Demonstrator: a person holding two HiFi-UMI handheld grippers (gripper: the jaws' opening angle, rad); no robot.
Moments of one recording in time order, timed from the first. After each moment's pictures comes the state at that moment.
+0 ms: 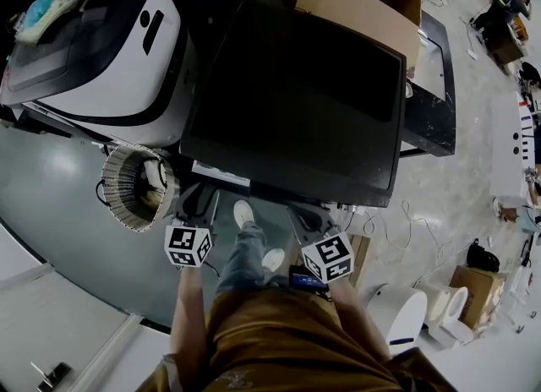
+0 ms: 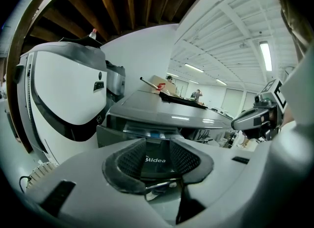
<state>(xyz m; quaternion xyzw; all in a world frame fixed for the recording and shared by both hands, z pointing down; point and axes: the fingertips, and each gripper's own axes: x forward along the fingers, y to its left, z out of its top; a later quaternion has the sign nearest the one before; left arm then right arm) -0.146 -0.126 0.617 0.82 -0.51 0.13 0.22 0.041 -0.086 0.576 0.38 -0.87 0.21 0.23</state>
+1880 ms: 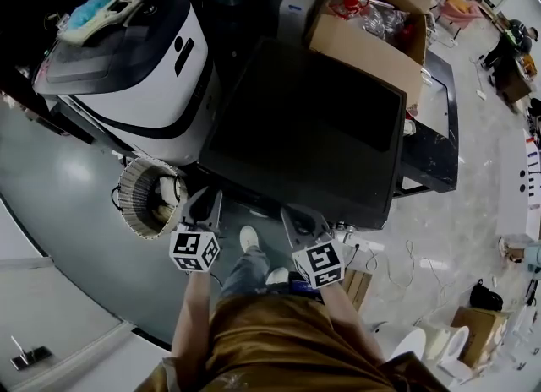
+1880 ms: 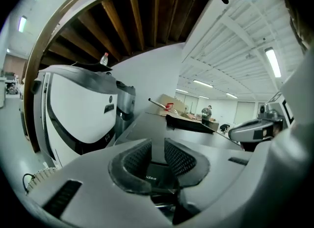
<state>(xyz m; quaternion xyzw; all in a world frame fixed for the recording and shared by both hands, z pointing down) -0.145 -0.130 0.528 0.79 -0.59 0.05 0.18 0.019 -0.107 0.499 0.37 -0.91 0.10 0.17</state>
